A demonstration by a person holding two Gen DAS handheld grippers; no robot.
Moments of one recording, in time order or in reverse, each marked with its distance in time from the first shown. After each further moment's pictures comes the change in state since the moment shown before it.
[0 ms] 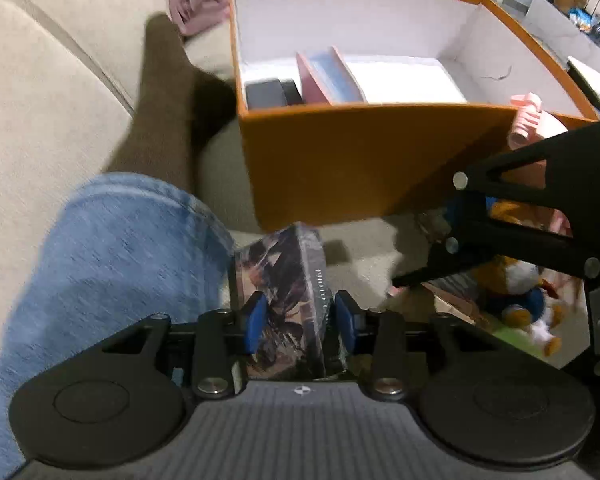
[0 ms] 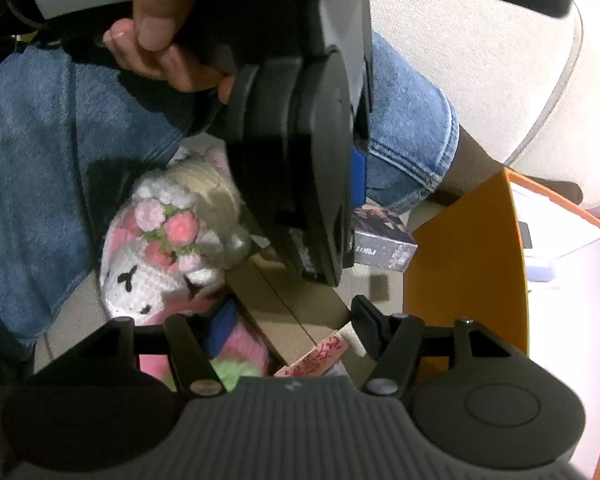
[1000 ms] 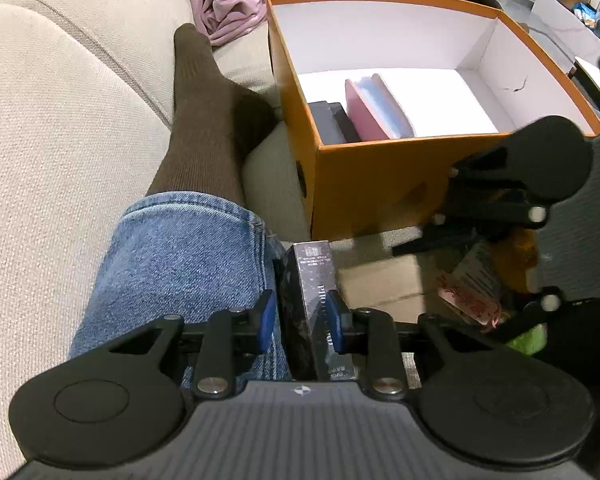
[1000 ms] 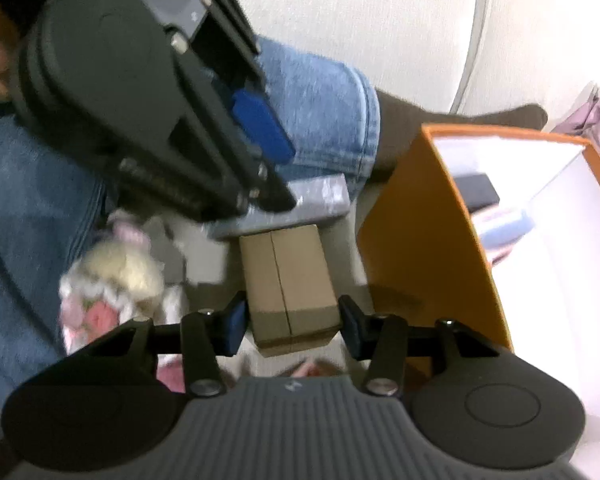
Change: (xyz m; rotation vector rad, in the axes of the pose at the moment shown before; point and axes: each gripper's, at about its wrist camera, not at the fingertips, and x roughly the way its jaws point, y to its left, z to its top) left arm -0.017 0.030 0.009 0.004 0.020 0.004; right arm 0.018 -0.029 0.018 0.304 -0.044 -0.054
